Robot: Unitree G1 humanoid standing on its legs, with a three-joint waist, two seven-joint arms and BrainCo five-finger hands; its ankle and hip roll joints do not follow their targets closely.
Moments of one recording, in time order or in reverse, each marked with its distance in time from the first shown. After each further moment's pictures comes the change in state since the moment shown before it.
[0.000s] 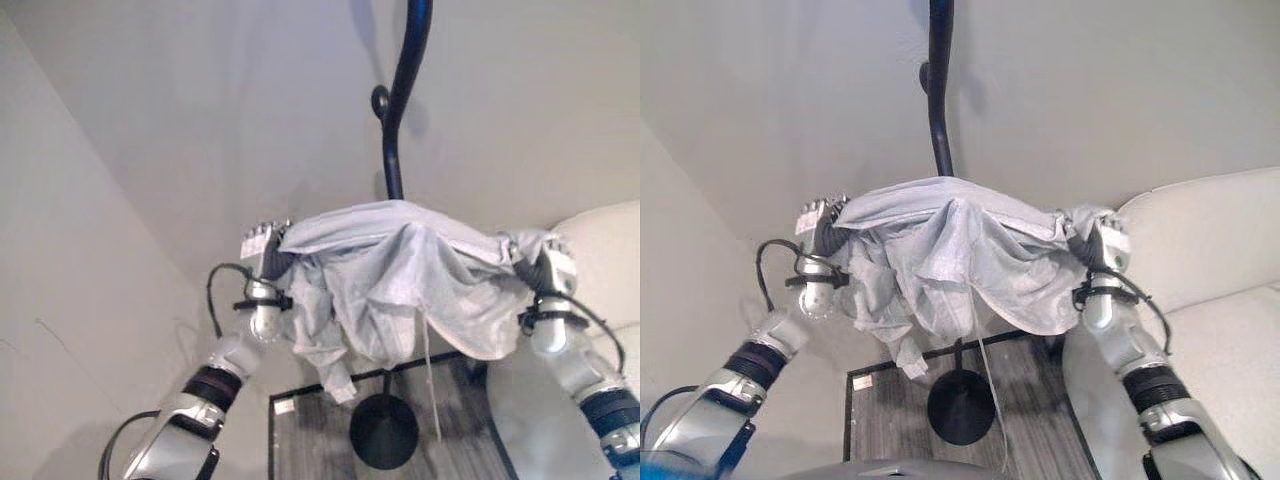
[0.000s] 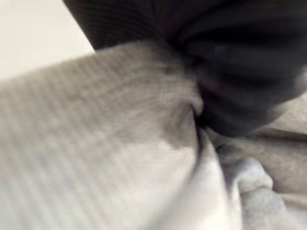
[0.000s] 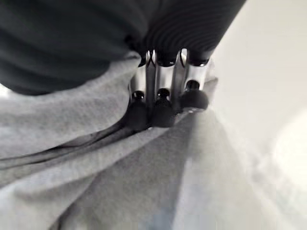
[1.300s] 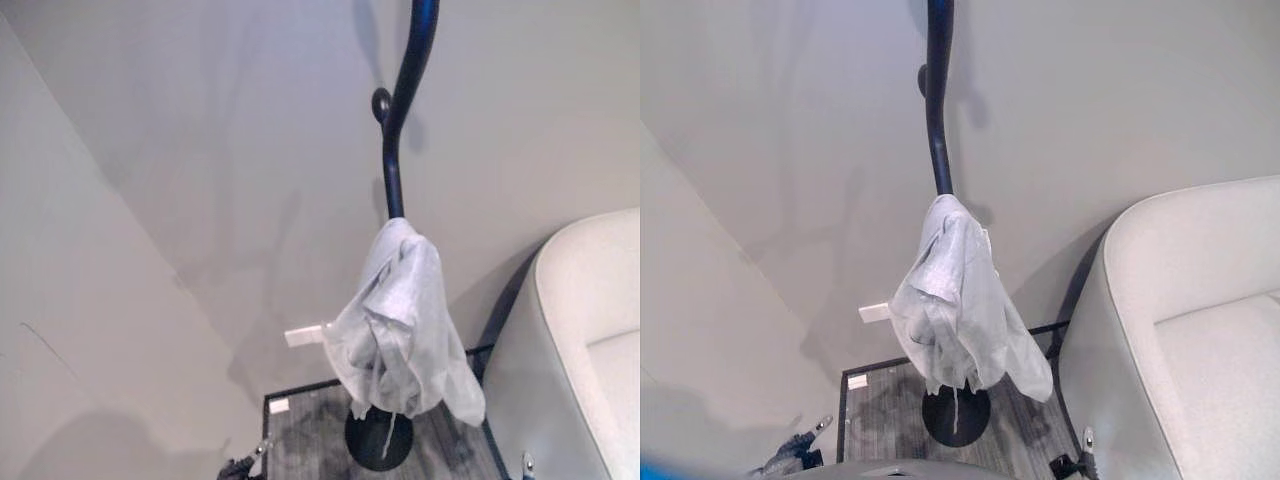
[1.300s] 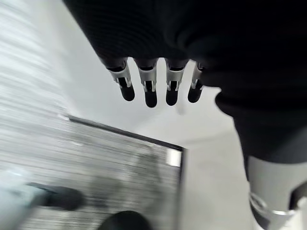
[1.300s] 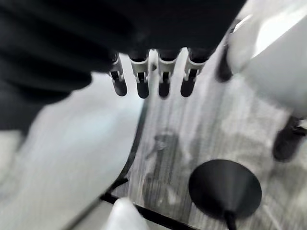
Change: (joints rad) left arm 0.369 -0.177 0.291 0.848 -0.891 0.082 -0.539; right arm 0.293 0.413 -0.509 0.895 1.406 -0.038 0.442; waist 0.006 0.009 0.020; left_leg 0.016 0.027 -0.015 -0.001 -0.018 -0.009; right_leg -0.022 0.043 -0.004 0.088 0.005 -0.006
